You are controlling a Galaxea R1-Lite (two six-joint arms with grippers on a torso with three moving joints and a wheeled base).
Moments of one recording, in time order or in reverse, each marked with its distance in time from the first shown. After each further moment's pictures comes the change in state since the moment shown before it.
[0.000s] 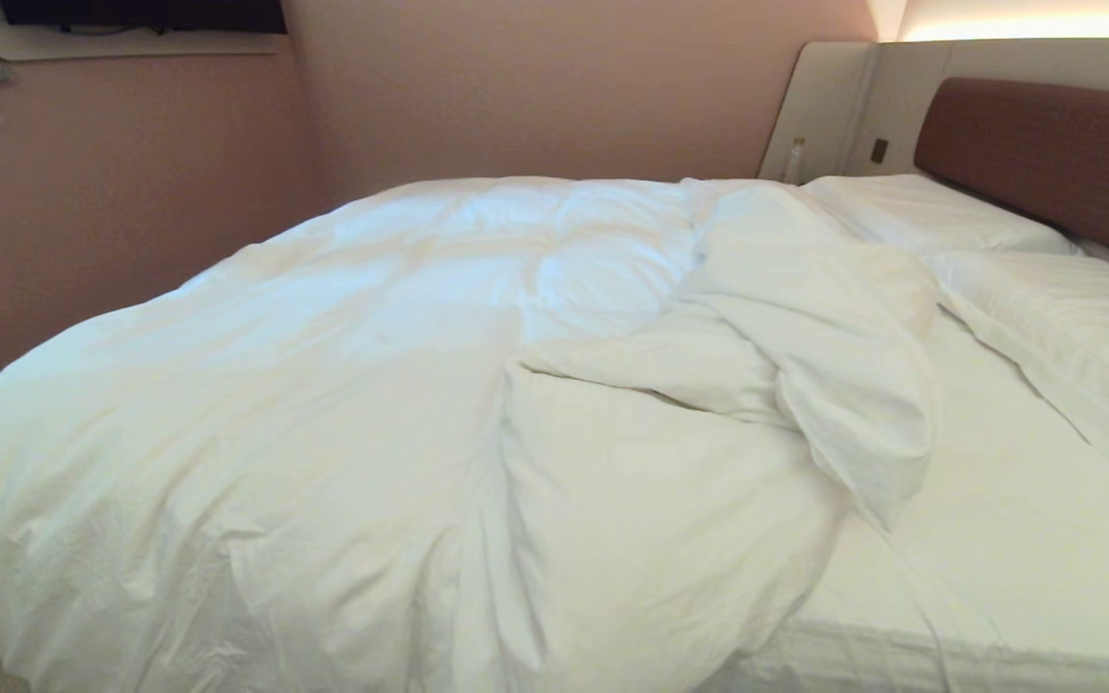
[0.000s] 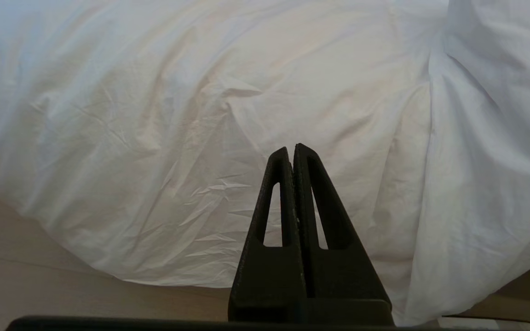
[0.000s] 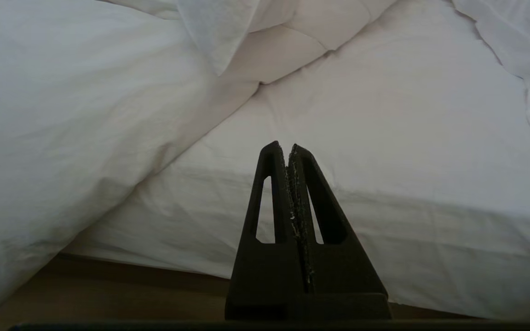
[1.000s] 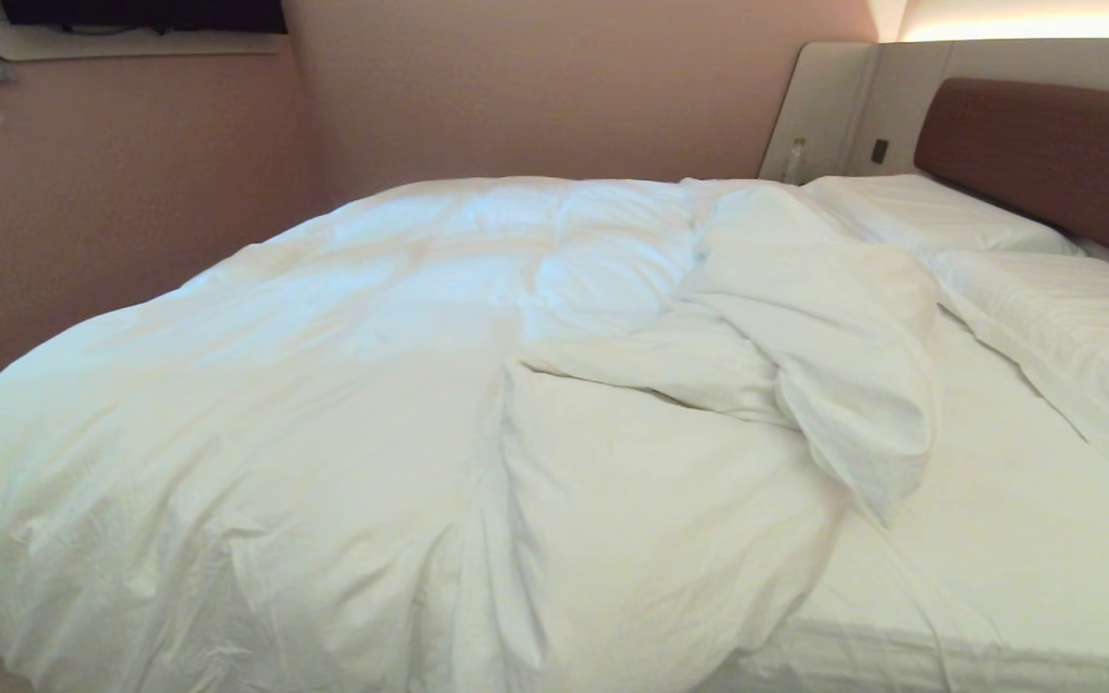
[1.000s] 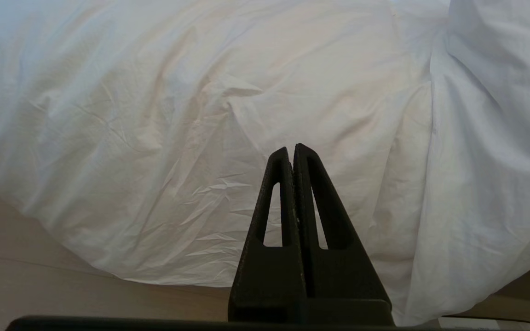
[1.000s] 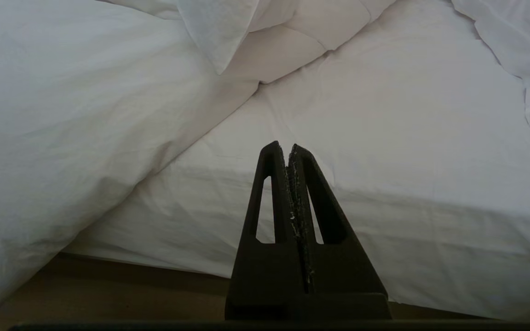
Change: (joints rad) left arm 0.000 0.000 0.000 0.000 0.000 0.000; right arm 0.000 0.000 0.000 0.000 0.000 0.000
